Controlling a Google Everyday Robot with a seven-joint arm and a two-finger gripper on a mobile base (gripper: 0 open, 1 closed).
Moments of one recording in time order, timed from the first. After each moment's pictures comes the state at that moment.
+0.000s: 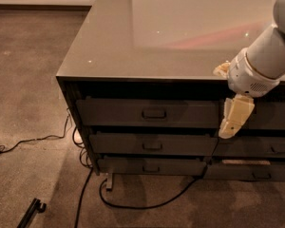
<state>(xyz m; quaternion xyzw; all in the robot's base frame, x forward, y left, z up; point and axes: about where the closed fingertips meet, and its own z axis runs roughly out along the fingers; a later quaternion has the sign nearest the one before) 0.493 -0.202 0.856 -0.65 0.74 0.03 0.17</state>
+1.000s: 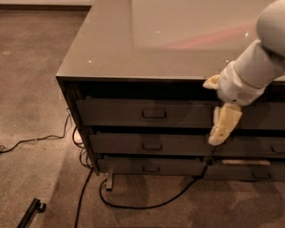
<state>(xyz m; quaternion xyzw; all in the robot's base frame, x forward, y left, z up) 0.497 -0.190 0.819 -0.65 0.74 0.08 0.16</state>
